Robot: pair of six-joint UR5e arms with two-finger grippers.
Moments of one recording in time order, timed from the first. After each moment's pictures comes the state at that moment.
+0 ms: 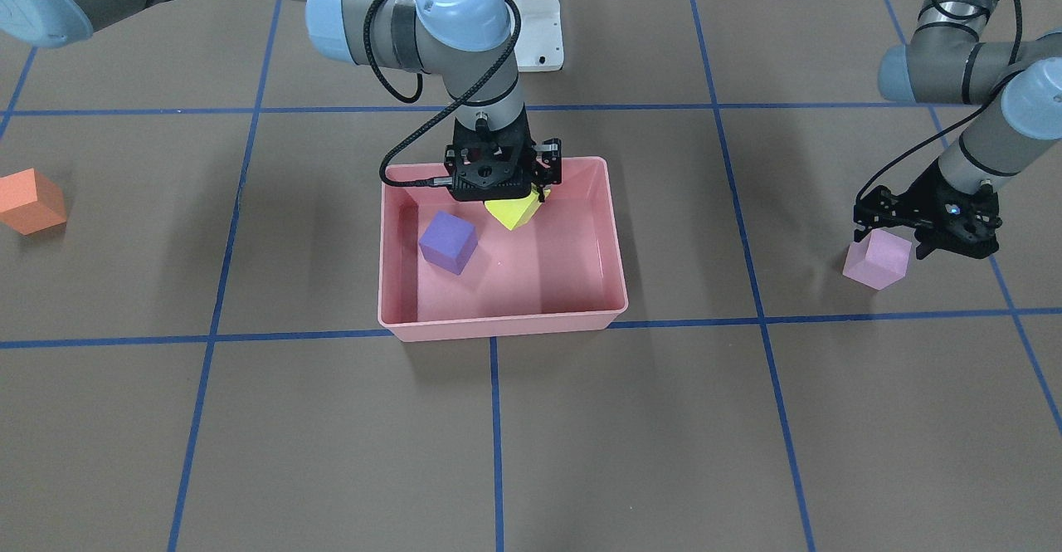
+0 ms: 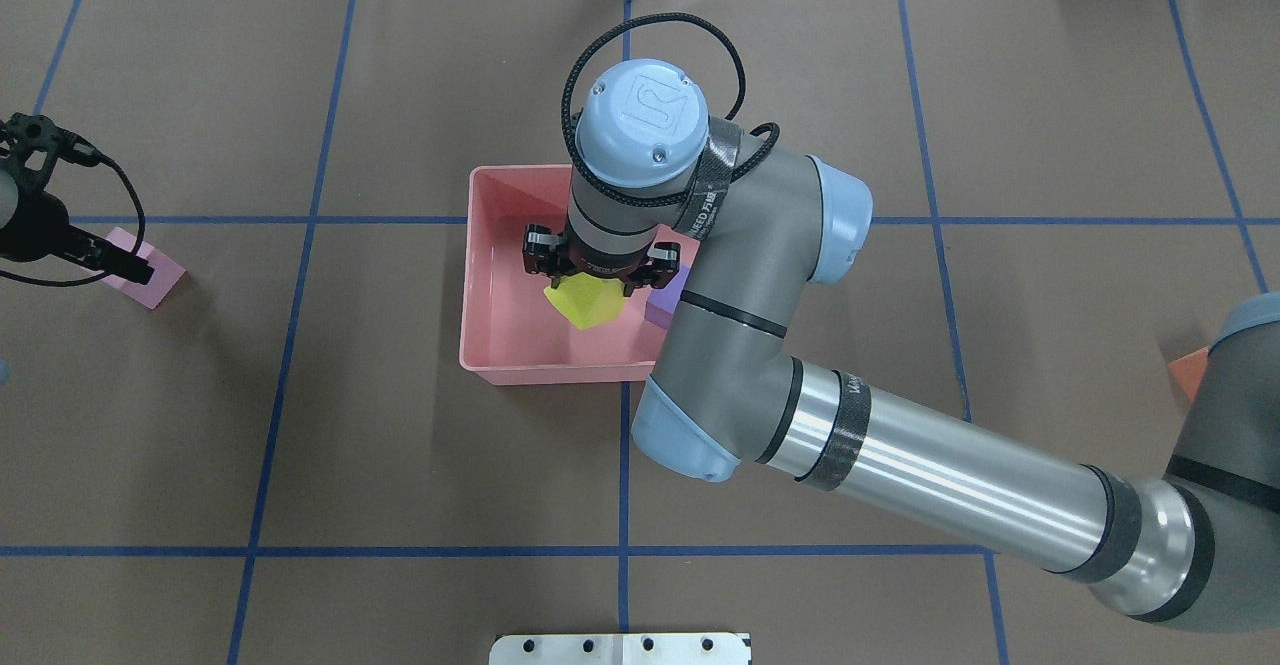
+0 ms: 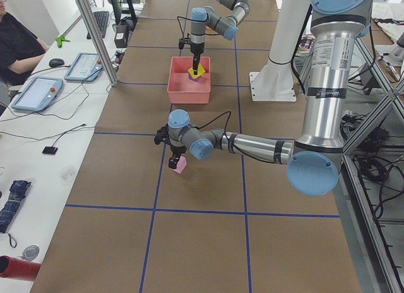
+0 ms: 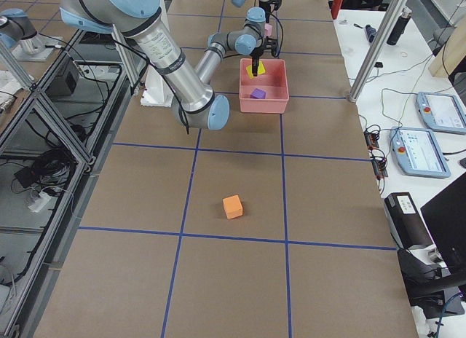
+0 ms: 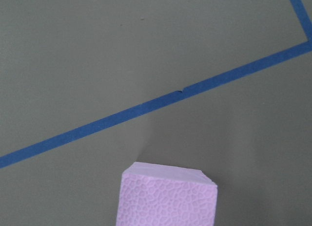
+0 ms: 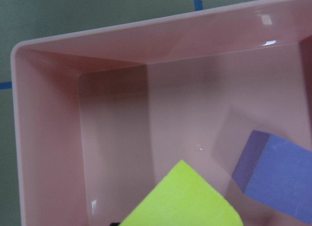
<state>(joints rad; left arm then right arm) -1.01 -1.64 -1.57 -2.11 -2.13 -0.43 0.54 -0.68 1.52 -1.52 1.93 1.31</state>
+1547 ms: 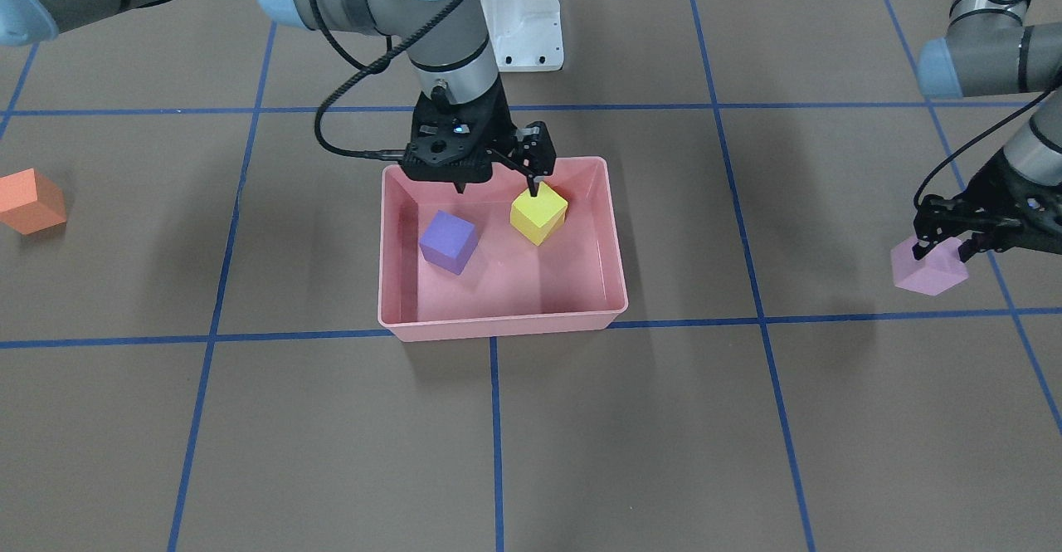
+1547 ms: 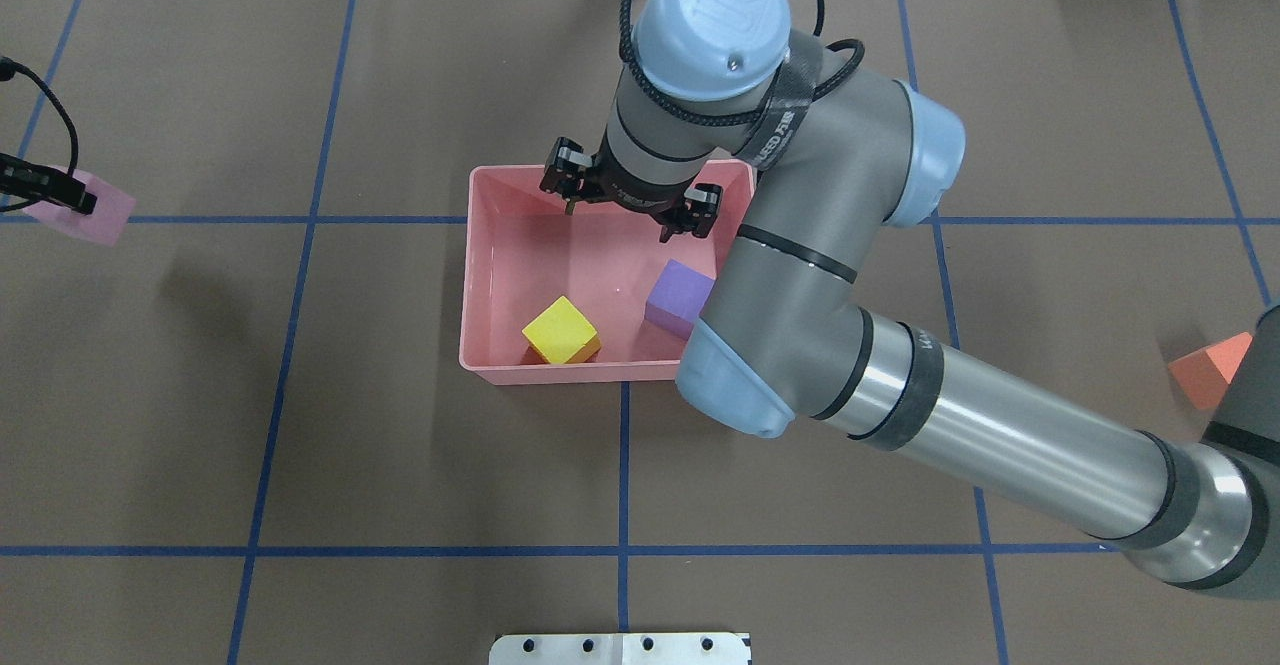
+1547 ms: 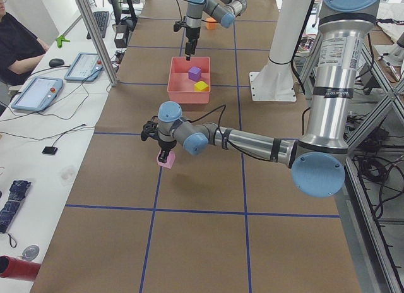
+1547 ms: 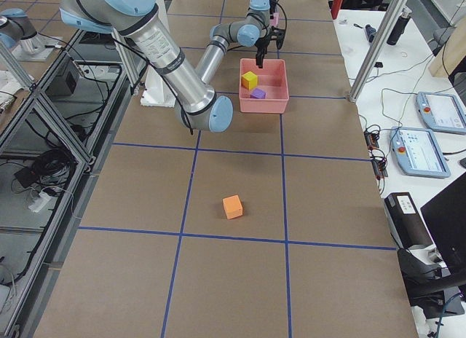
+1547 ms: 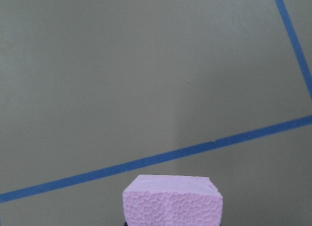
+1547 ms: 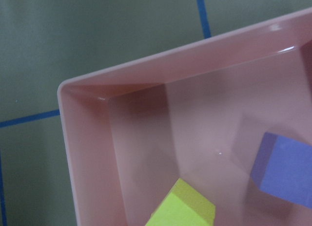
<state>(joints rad) -1.21 -1.68 -1.63 -2.01 -2.25 -0.48 0.65 -0.73 1.71 -1.66 1.95 1.39</state>
